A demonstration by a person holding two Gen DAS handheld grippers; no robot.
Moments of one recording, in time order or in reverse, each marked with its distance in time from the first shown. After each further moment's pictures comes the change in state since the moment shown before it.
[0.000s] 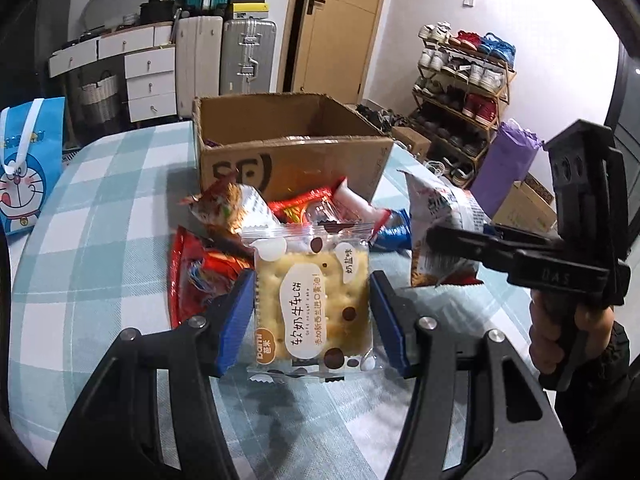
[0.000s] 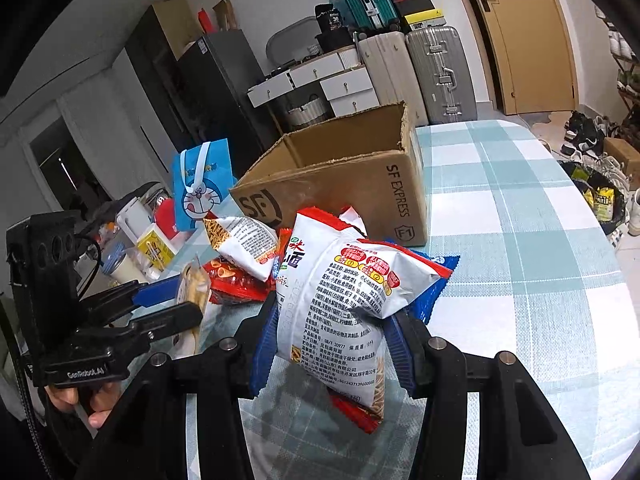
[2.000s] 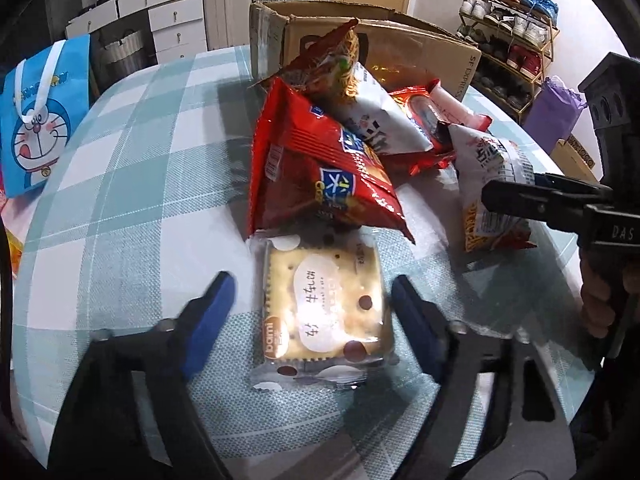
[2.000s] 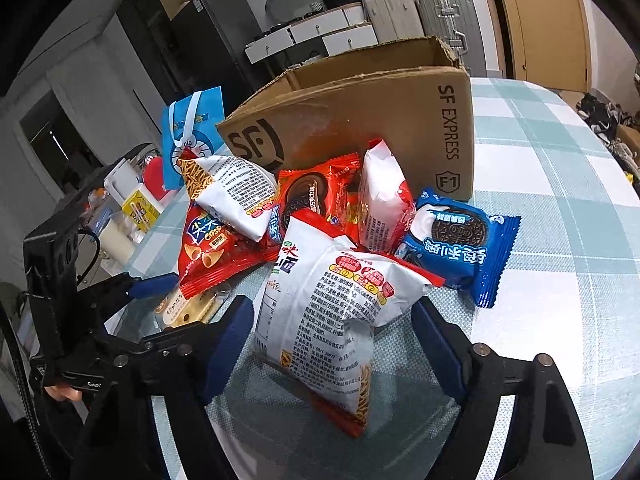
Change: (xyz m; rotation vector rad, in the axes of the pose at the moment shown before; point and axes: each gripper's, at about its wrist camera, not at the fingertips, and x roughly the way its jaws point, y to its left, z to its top) left arm 0.056 0.065 -0.047 -0.006 0.223 0.146; right arm 0.072 0.013 -0.011 -0.018 0.168 -0.017
